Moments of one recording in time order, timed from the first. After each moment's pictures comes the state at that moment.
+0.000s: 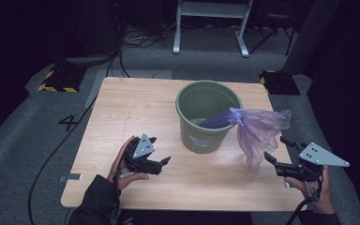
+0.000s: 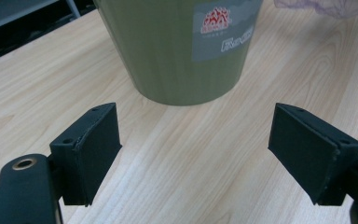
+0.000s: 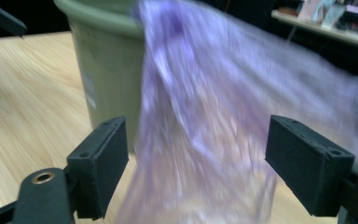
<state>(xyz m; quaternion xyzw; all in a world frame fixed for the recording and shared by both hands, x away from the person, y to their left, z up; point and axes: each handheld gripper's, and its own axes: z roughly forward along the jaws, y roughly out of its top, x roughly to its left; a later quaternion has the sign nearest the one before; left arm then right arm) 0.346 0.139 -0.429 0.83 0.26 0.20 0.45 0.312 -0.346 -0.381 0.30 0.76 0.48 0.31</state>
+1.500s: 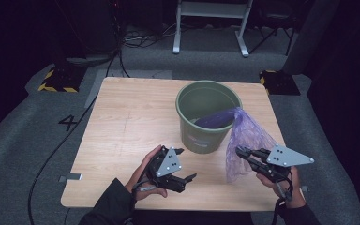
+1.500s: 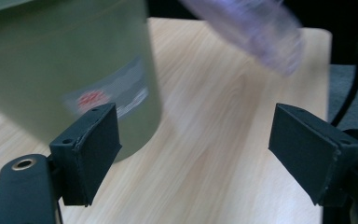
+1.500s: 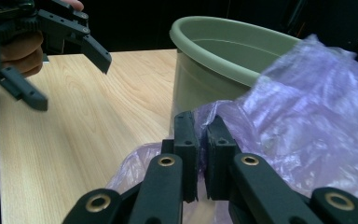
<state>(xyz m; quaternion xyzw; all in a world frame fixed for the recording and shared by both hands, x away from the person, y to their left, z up) 0.301 0.064 -0.404 0.84 0.15 0.17 0.49 0.312 -0.261 -0.374 0.18 0.79 0.53 0.25</state>
